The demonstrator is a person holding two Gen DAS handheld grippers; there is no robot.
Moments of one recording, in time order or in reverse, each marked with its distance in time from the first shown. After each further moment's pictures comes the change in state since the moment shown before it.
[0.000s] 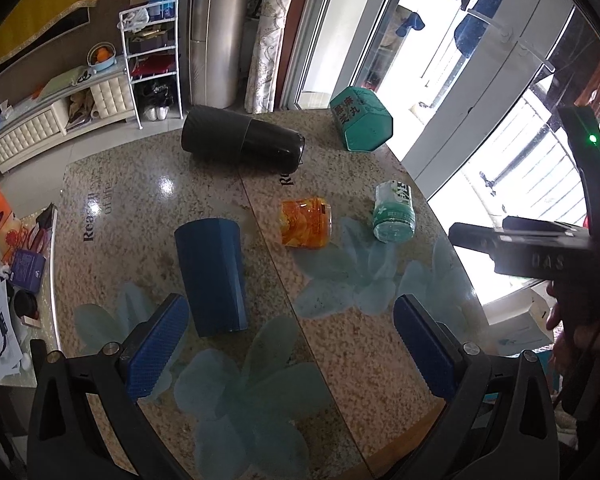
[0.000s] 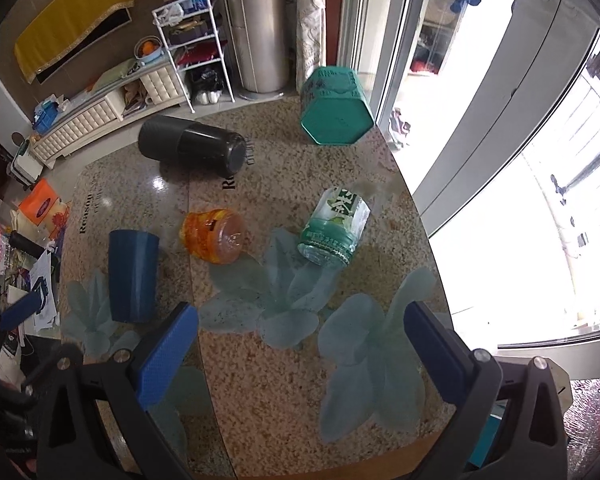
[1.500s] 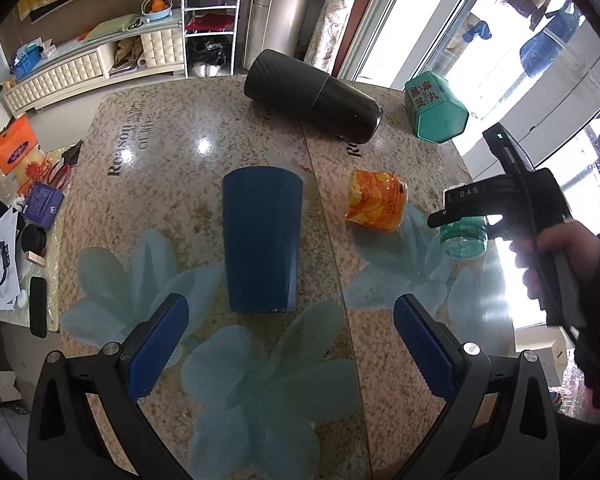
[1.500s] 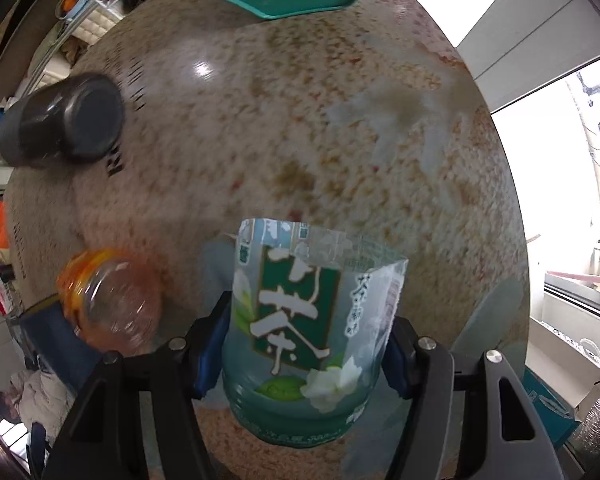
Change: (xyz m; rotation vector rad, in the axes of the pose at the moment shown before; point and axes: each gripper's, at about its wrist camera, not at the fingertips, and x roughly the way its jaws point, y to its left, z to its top) left arm 0.038 0.045 -0.018 -0.190 0.070 0.095; right arm 0.136 -0.035 0.054 0.157 0.460 0.070
